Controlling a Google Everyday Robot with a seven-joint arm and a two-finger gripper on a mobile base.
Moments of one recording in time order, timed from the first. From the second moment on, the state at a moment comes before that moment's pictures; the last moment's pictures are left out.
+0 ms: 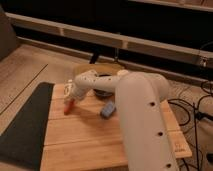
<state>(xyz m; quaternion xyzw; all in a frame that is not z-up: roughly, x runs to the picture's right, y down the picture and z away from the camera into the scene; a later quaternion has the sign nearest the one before) -0.231 0.081 0.908 -0.36 0.08 0.78 0.51</state>
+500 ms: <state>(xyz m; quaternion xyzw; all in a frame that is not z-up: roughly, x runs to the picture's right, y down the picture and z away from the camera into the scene) -0.307 0.087 0.874 -0.41 0.06 0.71 0.57</state>
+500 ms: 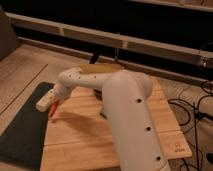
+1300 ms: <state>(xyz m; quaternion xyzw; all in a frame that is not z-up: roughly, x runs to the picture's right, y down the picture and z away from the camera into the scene) -0.279 0.092 0.894 -0.40 0.08 0.72 0.56</state>
